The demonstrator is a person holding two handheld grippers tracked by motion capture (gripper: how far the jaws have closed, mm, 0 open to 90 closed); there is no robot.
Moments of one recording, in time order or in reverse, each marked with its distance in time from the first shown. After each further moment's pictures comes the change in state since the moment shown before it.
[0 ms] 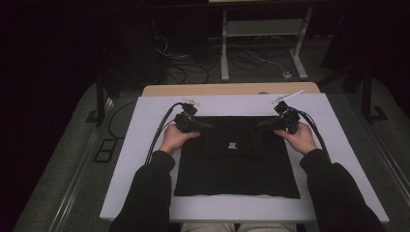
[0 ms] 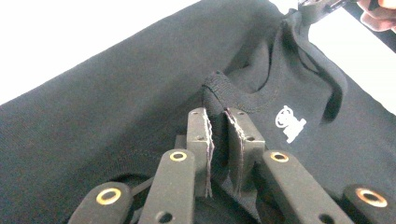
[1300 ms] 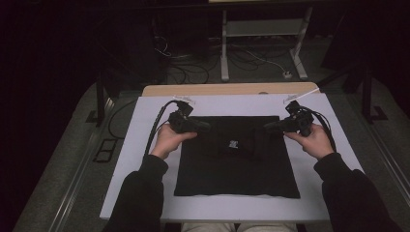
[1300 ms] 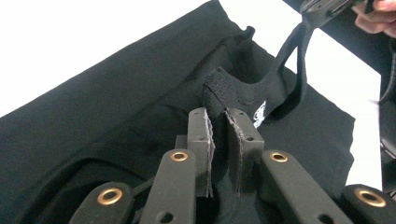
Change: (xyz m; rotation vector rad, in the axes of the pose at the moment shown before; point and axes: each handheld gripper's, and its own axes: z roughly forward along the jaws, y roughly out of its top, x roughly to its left) left arm -0.045 0.001 -0.040 -0.046 -0.012 0.037; right arm 0.034 -0.006 -0.050 -0.018 0.044 -0.012
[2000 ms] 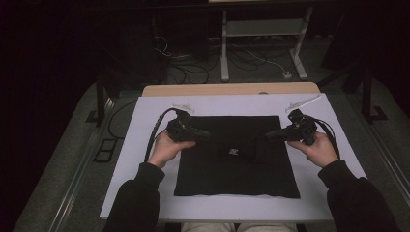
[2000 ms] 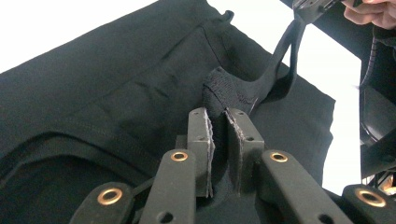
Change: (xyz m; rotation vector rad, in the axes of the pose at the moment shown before) left arm -0.016 -0.019 -0.004 0.019 -0.027 0.033; right arm 0.017 -0.019 -0.006 0.020 0.026 -0.020
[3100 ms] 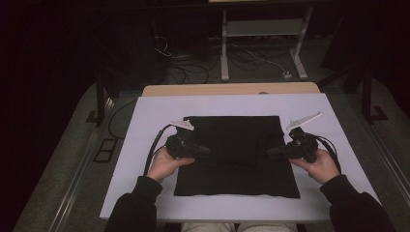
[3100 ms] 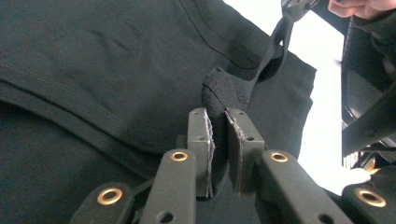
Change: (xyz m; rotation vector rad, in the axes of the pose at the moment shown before) left arm -0.021 -0.038 0.006 0.025 -0.054 0.008; right arm 0.015 -0.041 0.010 0.031 0.054 0.007
